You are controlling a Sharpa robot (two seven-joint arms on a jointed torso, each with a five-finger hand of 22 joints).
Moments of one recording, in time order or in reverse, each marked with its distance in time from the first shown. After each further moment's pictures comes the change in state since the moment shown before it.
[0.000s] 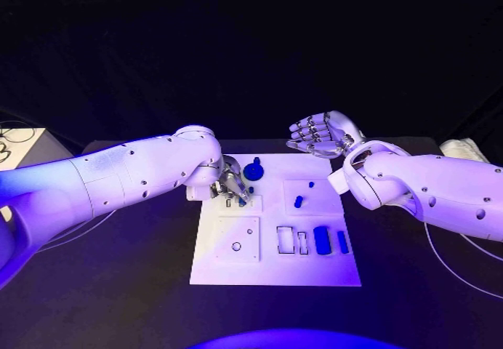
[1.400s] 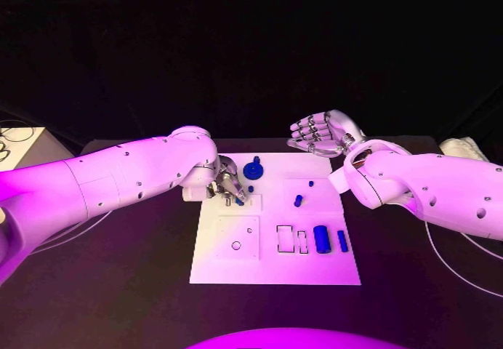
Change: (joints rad) left arm -0.004 -0.020 -0.002 0.011 -0.007 -0.003 0.005; left_hand 0.001 0.000 0.000 0.000 0.003 0.003 -0.003 -0.002 -0.002 0.002 0.002 0.000 -0.008 -0.004 -0.003 0.000 0.000 0.000 0.000 0.000 0.000 0.000; right arm 0.000 -0.002 0.000 0.000 -0.006 0.001 -0.006; right_hand -0.005 0.005 -0.006 0.000 0.000 0.000 0.000 0.000 -0.001 0.003 0.003 -0.004 0.000 0.007 0.007 -0.006 -0.007 0.000 0.000 0.000 0.000 -0.009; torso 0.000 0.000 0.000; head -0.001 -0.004
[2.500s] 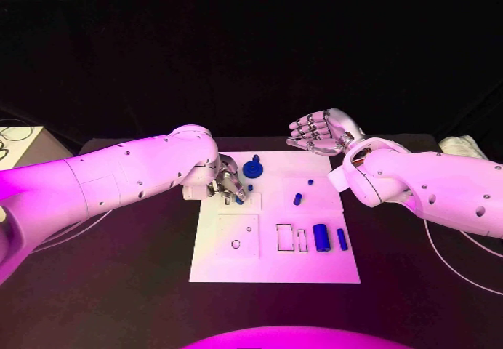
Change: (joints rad) left arm -0.001 0.007 -0.001 0.000 -0.012 0.001 -0.004; left_hand 0.000 0.000 -0.003 -0.003 0.000 0.004 -0.004 0.000 0.000 0.003 0.003 0.000 -0.001 0.000 0.000 0.000 0.000 0.000 0.000 0.000 0.000 0.000; right arm 0.000 0.000 0.000 0.001 -0.002 0.002 -0.001; right_hand 0.000 0.000 -0.003 -0.003 0.000 0.004 0.004 0.000 0.000 0.003 0.003 -0.004 0.000 0.000 0.000 0.000 -0.002 0.000 0.000 0.000 0.000 -0.005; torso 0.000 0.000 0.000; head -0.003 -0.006
